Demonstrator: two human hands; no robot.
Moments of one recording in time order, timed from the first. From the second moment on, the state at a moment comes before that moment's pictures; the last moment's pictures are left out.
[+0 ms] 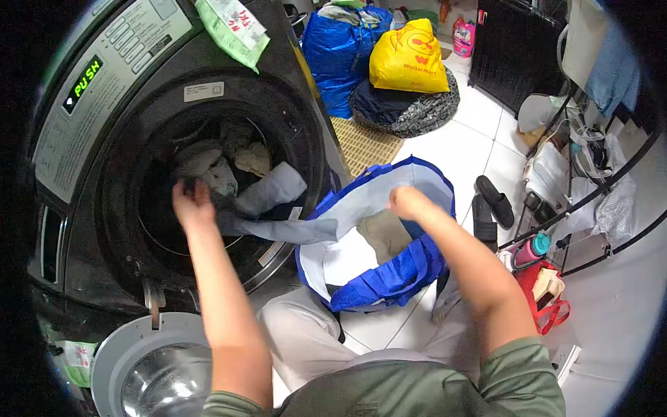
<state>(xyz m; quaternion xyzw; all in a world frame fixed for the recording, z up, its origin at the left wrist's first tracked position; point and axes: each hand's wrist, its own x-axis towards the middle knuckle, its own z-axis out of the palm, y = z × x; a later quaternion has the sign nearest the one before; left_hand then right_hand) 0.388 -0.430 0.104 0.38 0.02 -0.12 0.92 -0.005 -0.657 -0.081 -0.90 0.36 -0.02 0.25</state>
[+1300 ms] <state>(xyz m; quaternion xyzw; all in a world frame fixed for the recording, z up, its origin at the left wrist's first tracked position) 0.316 -0.426 0.066 0.80 -0.48 -0.22 0.28 -0.059 -0.654 0.065 -0.69 0.23 -0.32 0.60</state>
